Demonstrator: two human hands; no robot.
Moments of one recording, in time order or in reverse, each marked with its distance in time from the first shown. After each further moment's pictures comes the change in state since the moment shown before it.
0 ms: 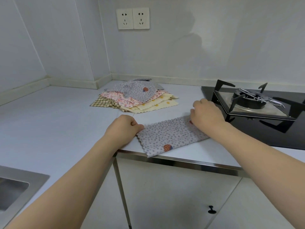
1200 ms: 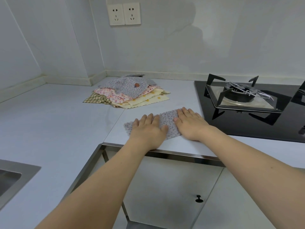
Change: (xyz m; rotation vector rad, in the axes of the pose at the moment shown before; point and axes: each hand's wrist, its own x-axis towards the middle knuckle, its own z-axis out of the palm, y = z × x) left_hand -0.021 0.074 0.079 0.429 -0.247 0.130; right_hand -0.032 0.014 0.020 0.165 -0.446 -0.085
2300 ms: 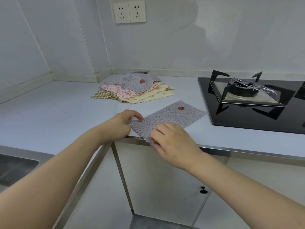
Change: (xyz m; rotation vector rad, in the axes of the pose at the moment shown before) left_hand -0.060 -0.085 -0.058 -0.467 -0.041 0.082; right_hand -0.088 -0.082 0.036 -0.055 0.567 -0.657
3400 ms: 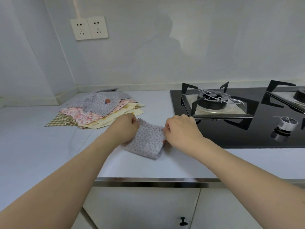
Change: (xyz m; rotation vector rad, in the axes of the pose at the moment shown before) left_hand 0.134 0.079 0.051 0.190 0.223 -0.009; right_hand 0.012 0.138 -0.043 -0.141 -0.216 0.642
